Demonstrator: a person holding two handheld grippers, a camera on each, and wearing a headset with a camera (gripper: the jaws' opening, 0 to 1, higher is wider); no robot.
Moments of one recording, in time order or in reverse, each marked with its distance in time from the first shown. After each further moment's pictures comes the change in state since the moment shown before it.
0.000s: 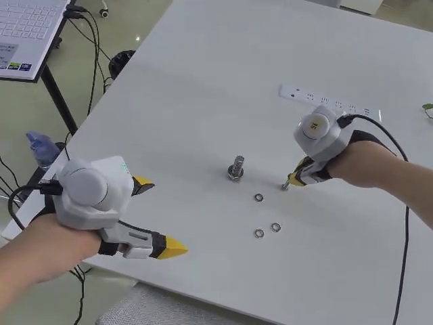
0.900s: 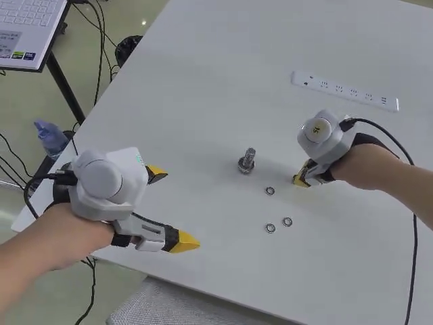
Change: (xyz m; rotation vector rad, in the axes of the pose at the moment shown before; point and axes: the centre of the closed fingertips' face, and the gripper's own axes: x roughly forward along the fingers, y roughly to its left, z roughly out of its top) left arm 0.009 0.004 0.003 0.034 0.005 -0.030; right arm 0.032 0.004 -0.006 -0.005 0.030 0.024
